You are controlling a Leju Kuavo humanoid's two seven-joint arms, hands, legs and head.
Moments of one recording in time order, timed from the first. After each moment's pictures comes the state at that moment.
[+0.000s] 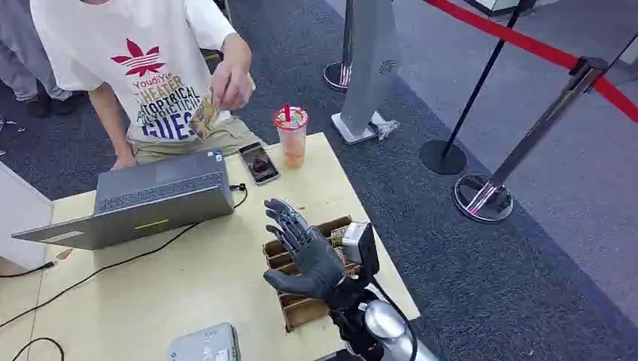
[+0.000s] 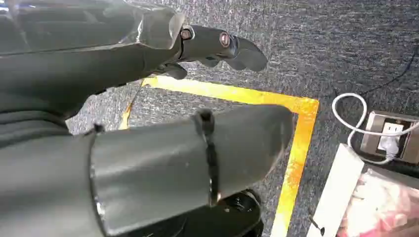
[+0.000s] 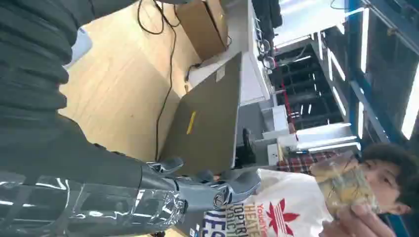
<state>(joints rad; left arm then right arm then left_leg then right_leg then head) 0.01 -0.10 0.30 -0.19 -0.04 0.19 -0.14 0.04 0.00 0.37 -1.64 -0.30 0.15 -0.33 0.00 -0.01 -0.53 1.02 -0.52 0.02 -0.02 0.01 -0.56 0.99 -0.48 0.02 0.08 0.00</state>
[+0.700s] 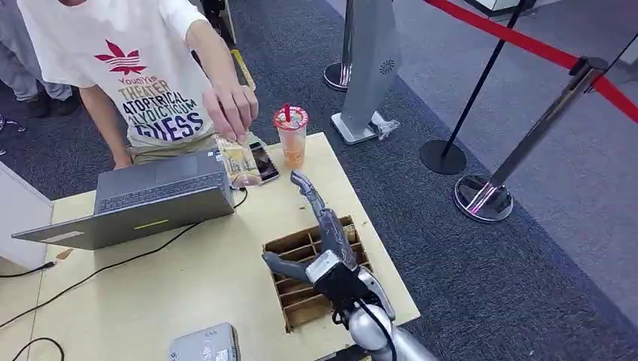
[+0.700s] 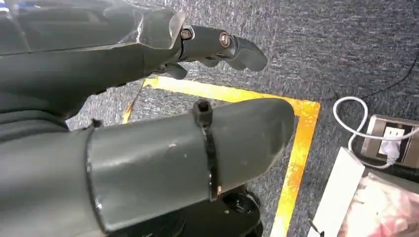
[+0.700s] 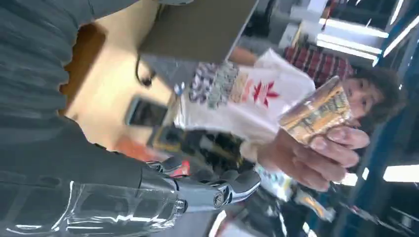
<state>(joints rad) 0.01 -0.11 0.30 -0.19 -0.03 0.21 -0.14 0.00 0.00 0.39 -1.65 0.39 -0.34 -0.41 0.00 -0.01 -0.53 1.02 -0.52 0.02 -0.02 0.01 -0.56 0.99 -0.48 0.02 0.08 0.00</state>
